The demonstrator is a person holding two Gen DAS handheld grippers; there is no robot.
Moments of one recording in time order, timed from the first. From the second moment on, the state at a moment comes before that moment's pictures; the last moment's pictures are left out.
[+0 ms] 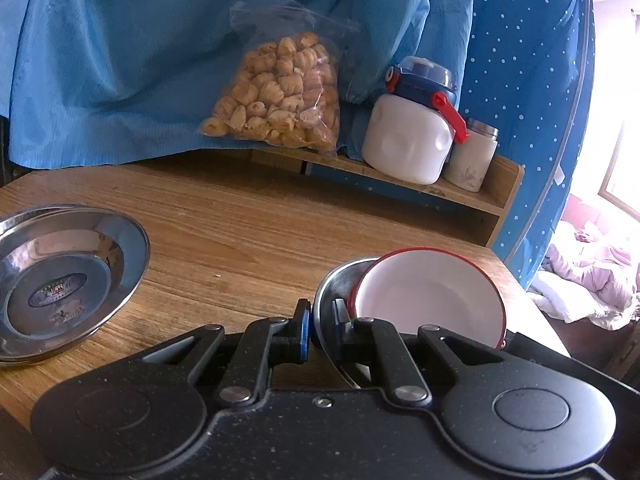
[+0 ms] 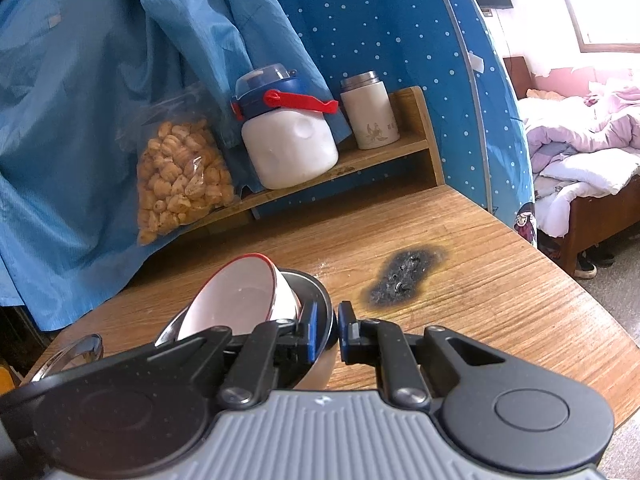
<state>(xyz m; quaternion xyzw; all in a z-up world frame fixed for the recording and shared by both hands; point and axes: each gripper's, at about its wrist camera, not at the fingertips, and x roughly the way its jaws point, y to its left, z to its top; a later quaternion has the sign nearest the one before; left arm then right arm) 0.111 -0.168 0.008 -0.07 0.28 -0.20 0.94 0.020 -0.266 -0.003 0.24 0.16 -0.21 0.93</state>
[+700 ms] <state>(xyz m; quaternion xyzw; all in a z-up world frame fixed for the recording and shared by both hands) 0.117 -0.166 0.008 -0.11 0.31 -0.18 0.93 0.021 -0.273 -0.005 0.32 0.17 -0.22 0.91</state>
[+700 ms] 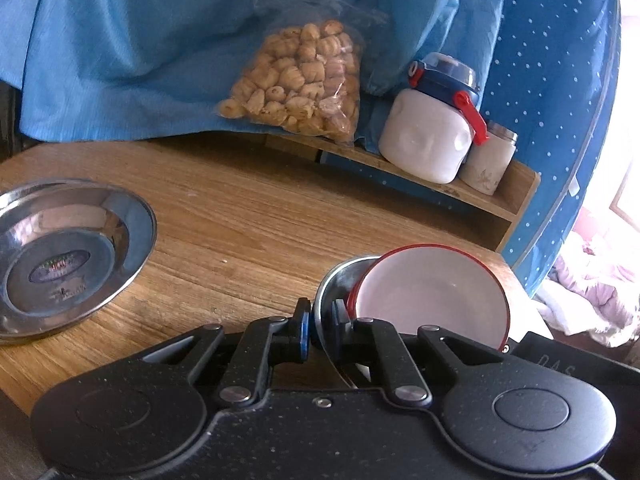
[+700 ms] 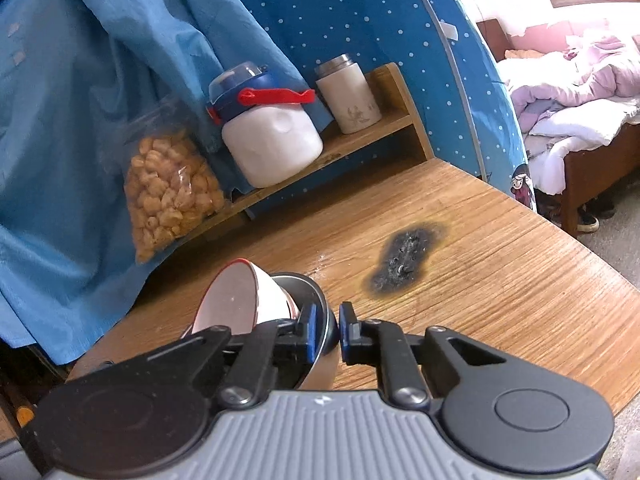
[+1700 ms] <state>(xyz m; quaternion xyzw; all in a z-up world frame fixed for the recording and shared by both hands) 0.118 -0.139 0.009 -0.15 0.33 -0.15 0.92 0.028 -0.256 -0.004 0.33 0.17 -0.20 0.90</state>
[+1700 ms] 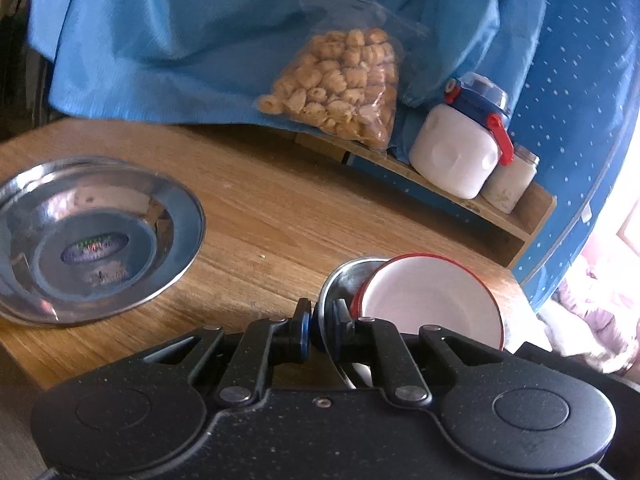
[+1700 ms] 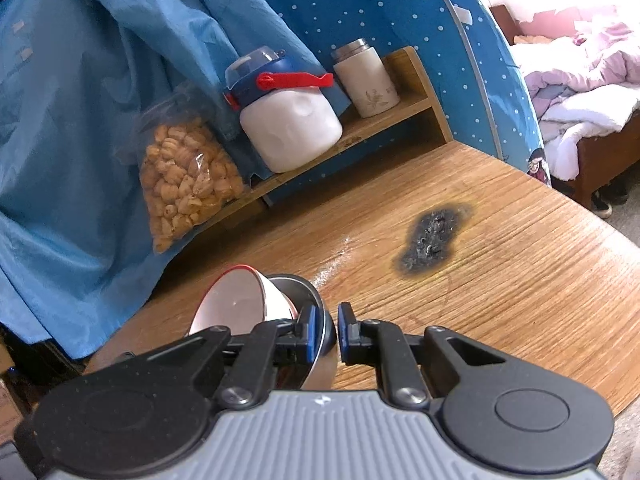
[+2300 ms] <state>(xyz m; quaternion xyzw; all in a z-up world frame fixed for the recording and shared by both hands) 0.118 -0.140 0.012 -0.17 0.32 -0.15 0.92 0.025 -0.257 -0.002 0.35 0.16 -0.21 0.90</state>
